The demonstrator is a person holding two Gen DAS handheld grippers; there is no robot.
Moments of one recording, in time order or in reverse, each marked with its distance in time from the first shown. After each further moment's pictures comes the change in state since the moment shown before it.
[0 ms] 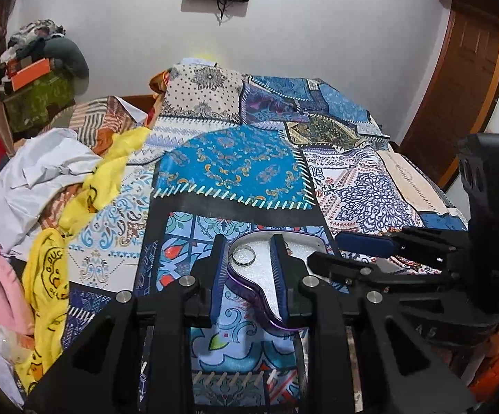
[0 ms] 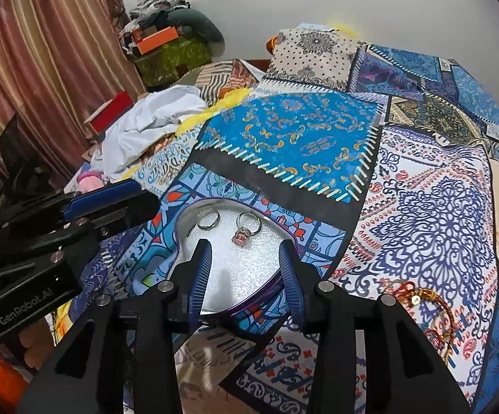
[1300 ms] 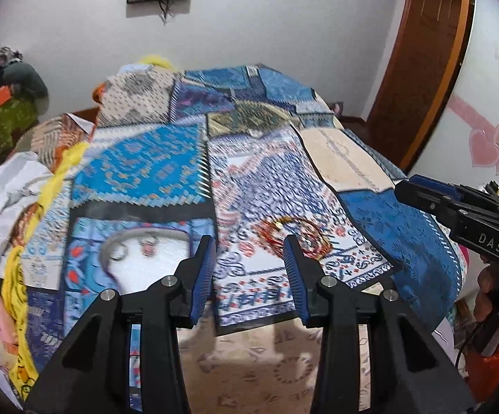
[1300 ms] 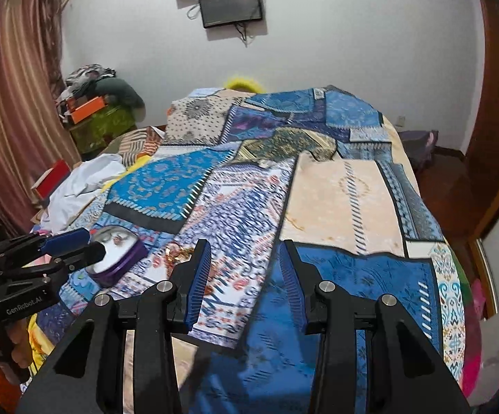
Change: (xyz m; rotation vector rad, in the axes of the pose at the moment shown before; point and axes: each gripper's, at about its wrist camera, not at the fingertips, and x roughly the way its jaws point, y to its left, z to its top) left arm 0.004 -0.127 -0.007 0.120 0.066 -0.107; right arm -0.148 -0.100 -0.054 0.165 -0.231 -0.277
